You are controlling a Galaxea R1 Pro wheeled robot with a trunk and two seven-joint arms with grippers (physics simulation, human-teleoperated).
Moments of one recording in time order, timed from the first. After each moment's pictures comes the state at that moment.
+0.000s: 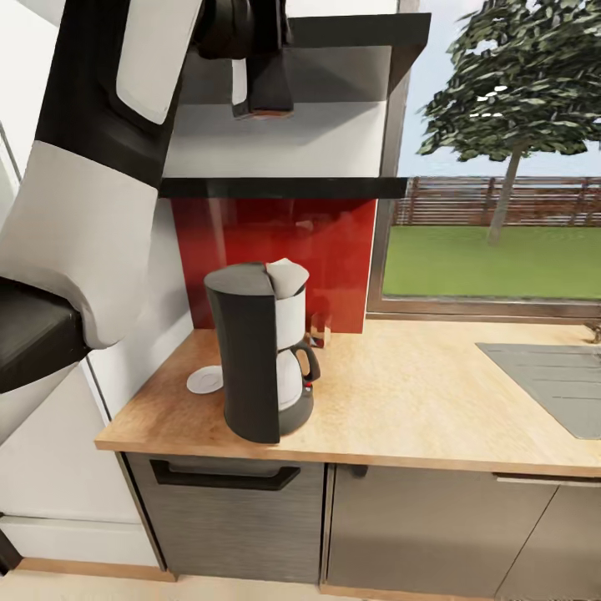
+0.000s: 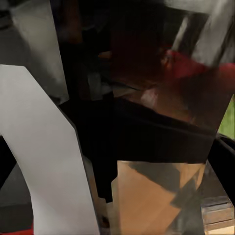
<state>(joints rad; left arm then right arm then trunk) -1.88 -0.16 -0.31 -1.03 0.60 0.97 0.42 -0.03 -0.11 0.14 0.04 0.62 -0.27 0.01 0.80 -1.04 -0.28</state>
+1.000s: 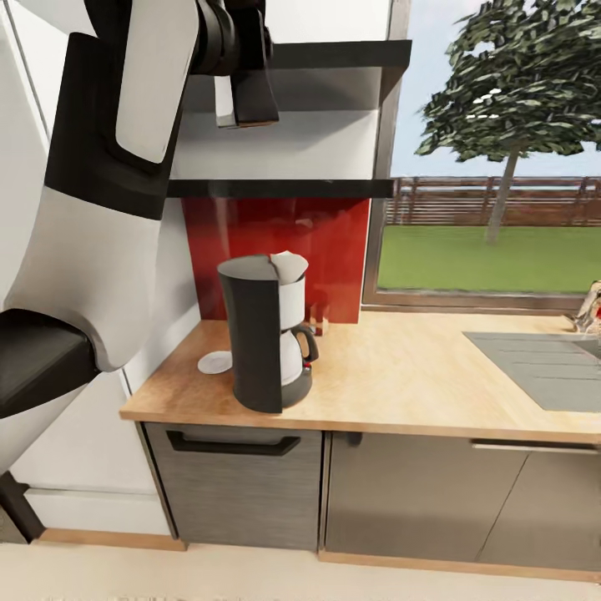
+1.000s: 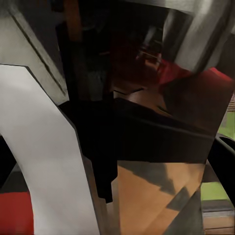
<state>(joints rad) -1.79 -0.15 -0.31 -1.19 0.60 0.97 0.56 -0.03 -0.12 0.13 0.04 0.61 -0.27 0.00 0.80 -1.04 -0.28</state>
